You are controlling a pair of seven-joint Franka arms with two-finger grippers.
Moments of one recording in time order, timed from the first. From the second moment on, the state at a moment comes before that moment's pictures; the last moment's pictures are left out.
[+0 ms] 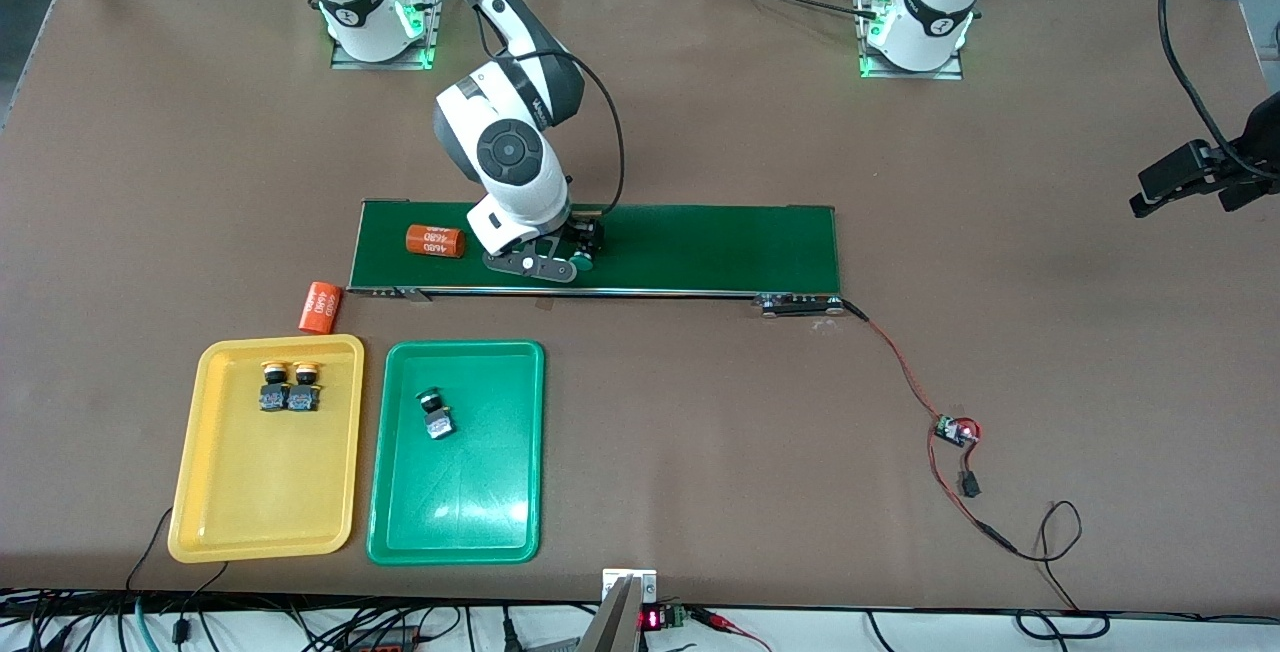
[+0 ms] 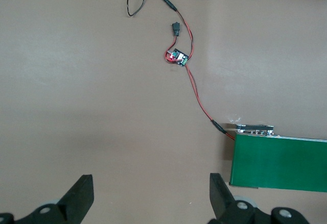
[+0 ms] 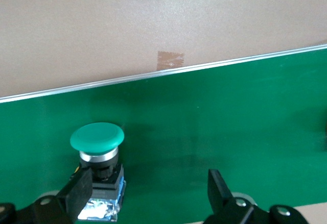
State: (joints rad) left arm 0.09 0.06 -0.04 -1.51 -0.02 1.60 -0.05; right arm 0.62 0.49 0.05 -1.81 0.05 2.20 0.81
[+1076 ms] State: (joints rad) left arm 0.10 0.06 -0.04 -1.51 -0.02 1.60 -0.05; right arm 0.62 0.53 0.05 -1.81 0.05 2.22 0.80
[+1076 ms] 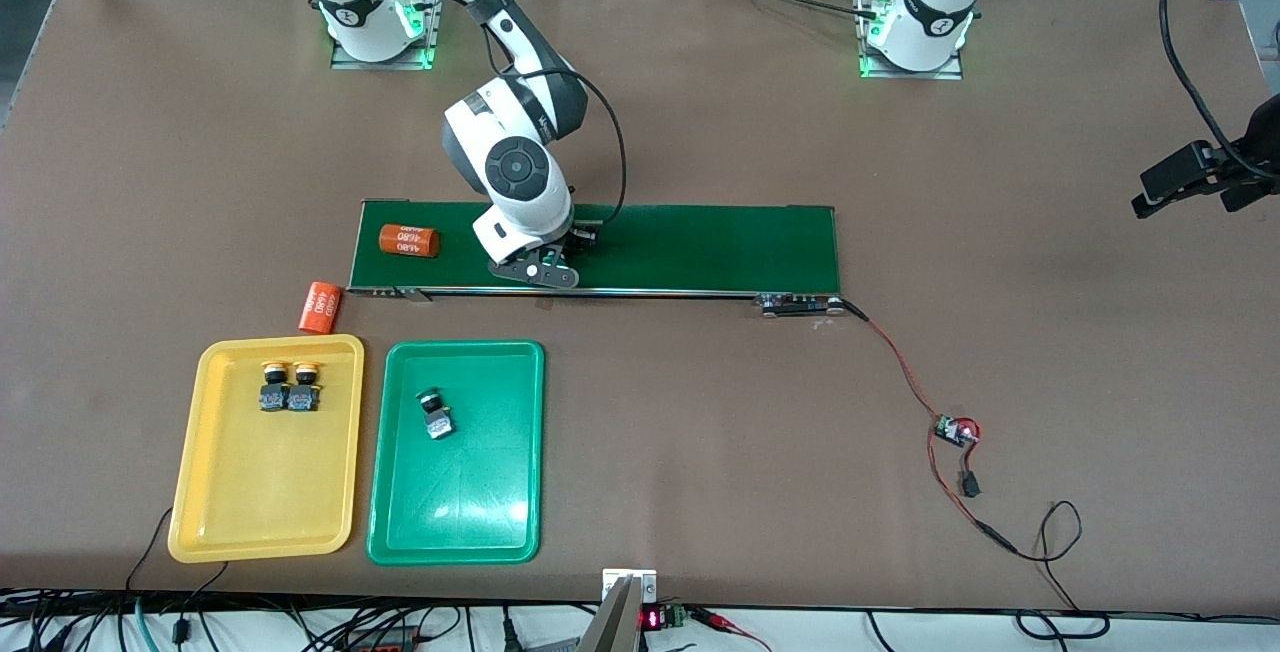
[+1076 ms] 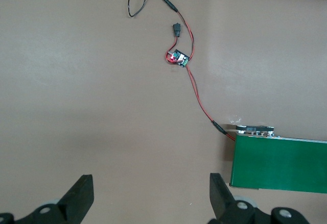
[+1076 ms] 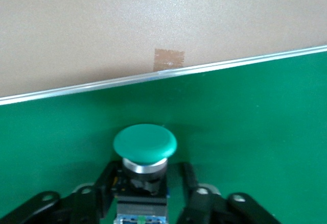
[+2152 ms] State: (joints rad) left arm 0.10 0.08 -0.04 -1.51 -0.02 1.63 -0.05; right arm 0.37 0.81 0.03 -1.32 0.05 2.36 0.33
